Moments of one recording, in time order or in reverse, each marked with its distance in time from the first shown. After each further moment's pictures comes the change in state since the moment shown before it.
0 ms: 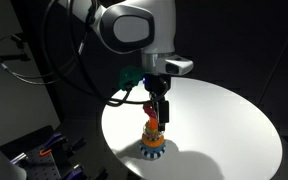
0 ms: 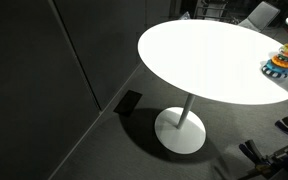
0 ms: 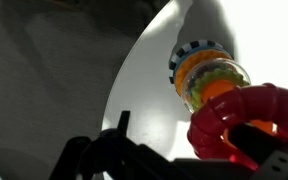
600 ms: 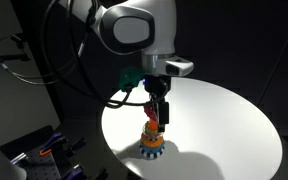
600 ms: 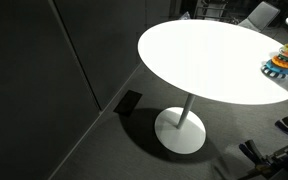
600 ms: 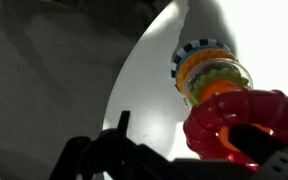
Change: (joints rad) arm -0.003 0.002 -0.002 -0.001 0.004 0.000 -0.006
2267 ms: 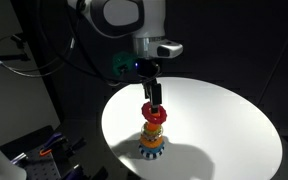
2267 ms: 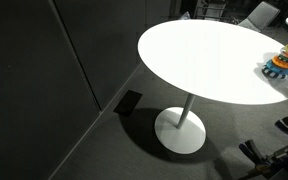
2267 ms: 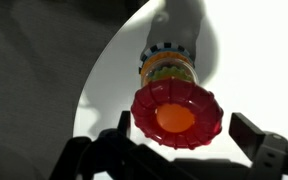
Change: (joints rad) arm 0.024 -0.092 0.053 -0.015 0.056 -0.046 -0.047
